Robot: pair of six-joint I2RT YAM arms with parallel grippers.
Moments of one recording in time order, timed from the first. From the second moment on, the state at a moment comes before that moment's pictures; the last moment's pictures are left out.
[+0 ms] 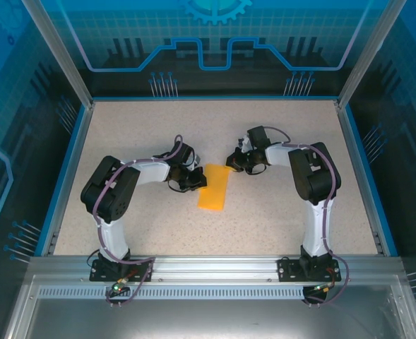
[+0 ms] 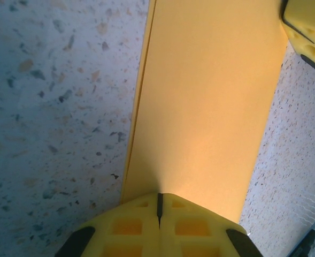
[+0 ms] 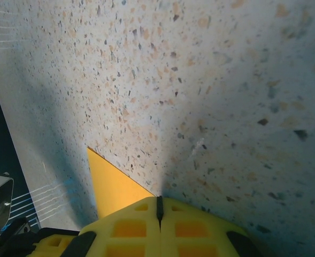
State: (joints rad) left arm -0.44 1.89 1.01 -0.24 0.50 -0.71; right arm 0.32 2.10 1.23 -0.17 -0.64 0.72
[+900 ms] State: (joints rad) left arm -0.44 1.89 1.01 -0.23 0.50 -0.71; right arm 0.43 1.91 0.95 -0.08 -0.61 0.77
